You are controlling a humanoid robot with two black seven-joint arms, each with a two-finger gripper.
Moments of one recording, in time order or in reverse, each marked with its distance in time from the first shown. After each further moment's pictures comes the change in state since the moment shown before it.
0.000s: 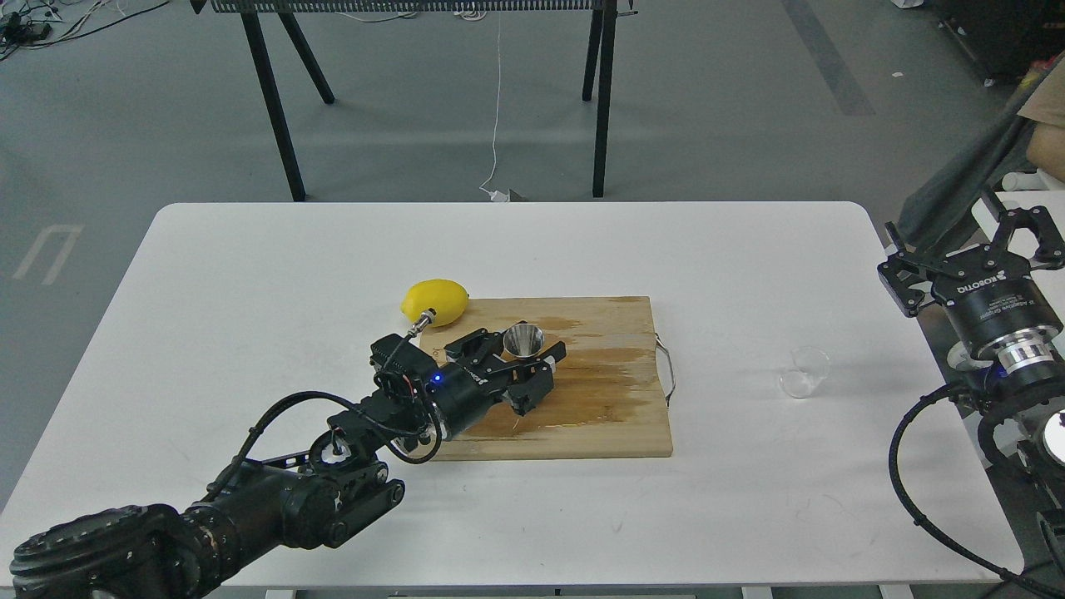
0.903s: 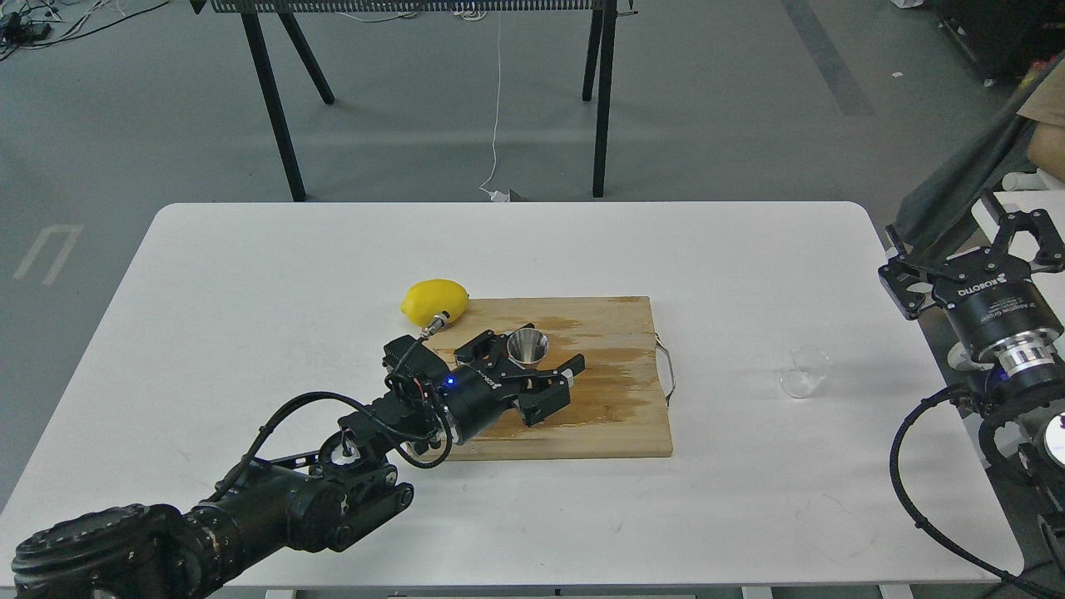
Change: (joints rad) left arm -0.001 0.000 0.023 -0.045 0.002 0.000 0.000; right arm -0.007 -0.001 0.000 0.001 0.000 0.000 0.000
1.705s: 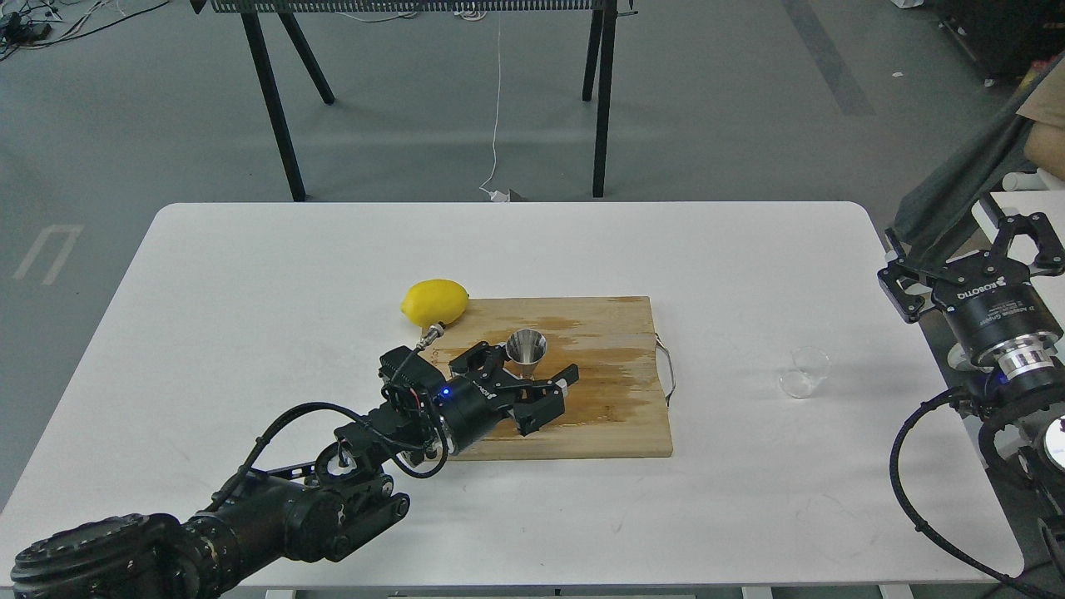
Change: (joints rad) left arm 0.022 0.000 0.000 0.015 -0.001 0.000 0.000; right arm -0.009 0.000 0.000 0.004 0.001 0.000 0.000
